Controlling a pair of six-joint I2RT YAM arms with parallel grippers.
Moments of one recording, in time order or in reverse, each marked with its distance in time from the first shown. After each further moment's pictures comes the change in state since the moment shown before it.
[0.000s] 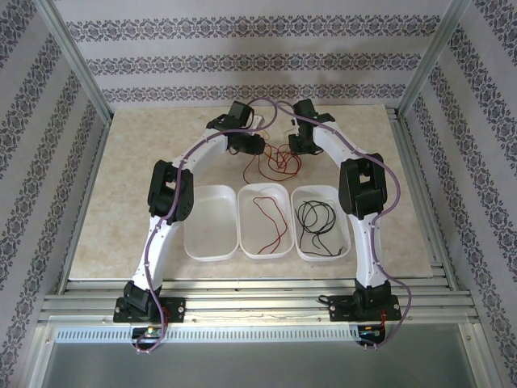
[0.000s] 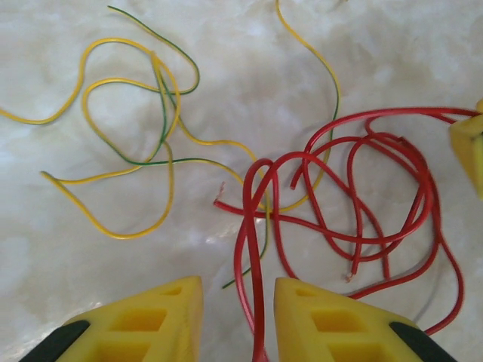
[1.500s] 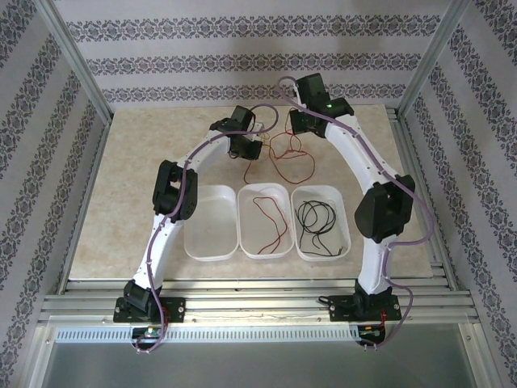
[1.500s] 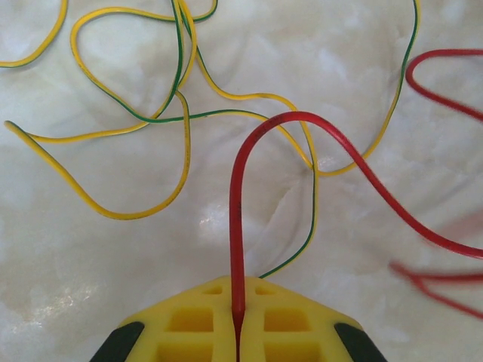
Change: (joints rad) left arm 0.001 0.077 0.057 -0.076 -0.011 0.022; right arm 0.087 -0.365 -0.006 -0.056 0.145 -0.055
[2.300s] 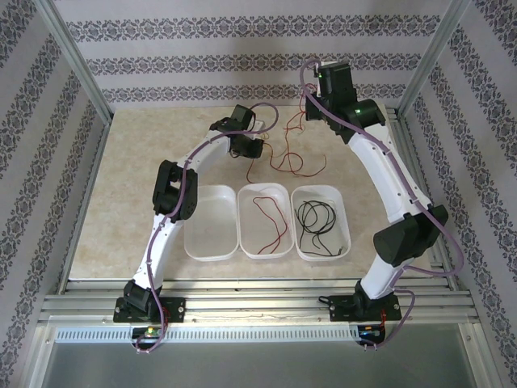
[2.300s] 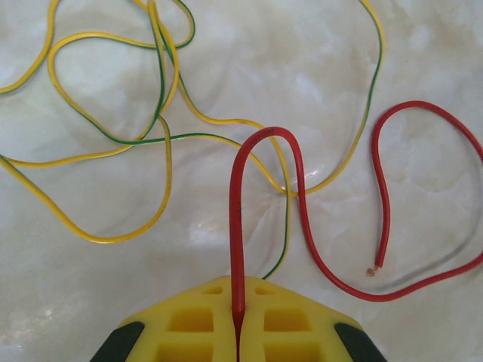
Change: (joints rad) left arm 0.000 -0.002 -0.002 0.040 0.038 -0.022; right arm 0.000 -0.240 -0.047 0.054 0.073 0.061
